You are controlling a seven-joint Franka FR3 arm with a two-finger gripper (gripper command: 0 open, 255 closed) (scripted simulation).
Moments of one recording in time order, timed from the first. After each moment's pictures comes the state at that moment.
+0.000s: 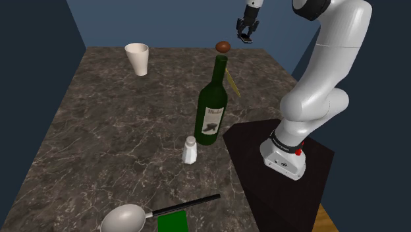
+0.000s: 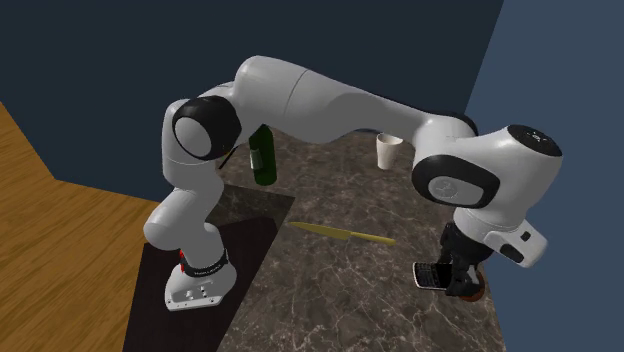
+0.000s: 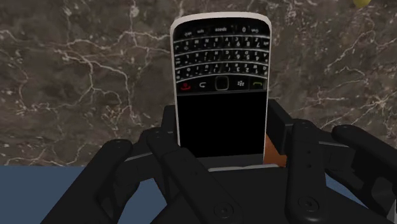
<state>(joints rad) -0.55 0.31 -0.13 -1.55 0.09 1.82 -0.23</state>
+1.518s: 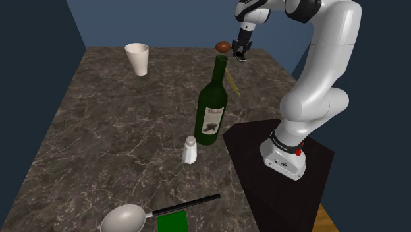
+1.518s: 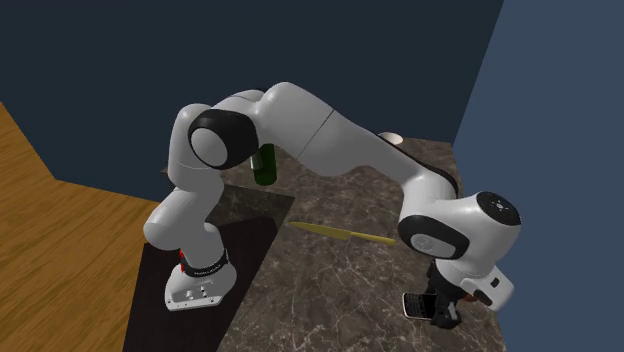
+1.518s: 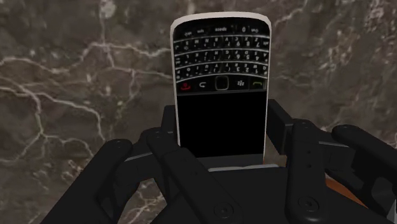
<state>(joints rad) -0.55 0.40 -0.12 -1.73 0.11 2.09 -0.26</state>
